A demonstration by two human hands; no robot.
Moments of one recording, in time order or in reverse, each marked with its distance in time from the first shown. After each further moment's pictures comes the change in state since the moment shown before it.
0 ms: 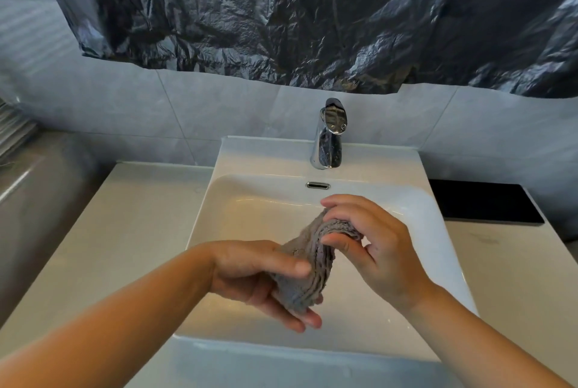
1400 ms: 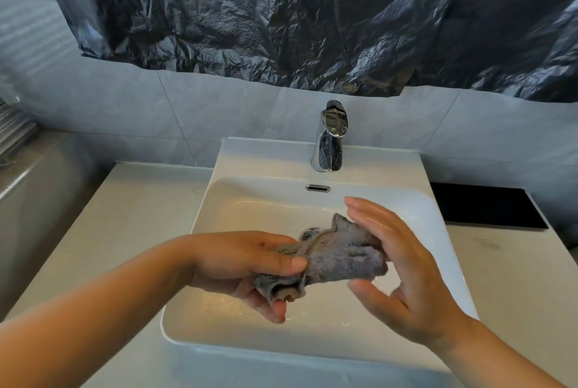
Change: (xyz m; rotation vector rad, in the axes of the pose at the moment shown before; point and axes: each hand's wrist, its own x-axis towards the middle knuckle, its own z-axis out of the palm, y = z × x) left_hand -0.019 0.019 0.008 0.212 0.121 0.014; right_hand -0.025 -0.012 -0.020 0.035 -0.065 0.052
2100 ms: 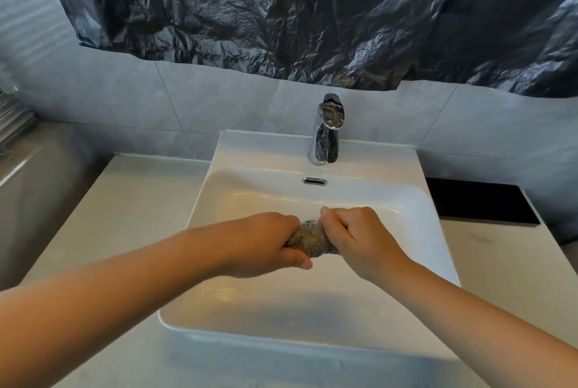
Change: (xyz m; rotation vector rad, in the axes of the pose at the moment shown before) left_hand 0.018 0.019 0.029 1.148 0.514 -0.075; right_hand 0.033 0.032 0.030 0.003 -0.184 0.379
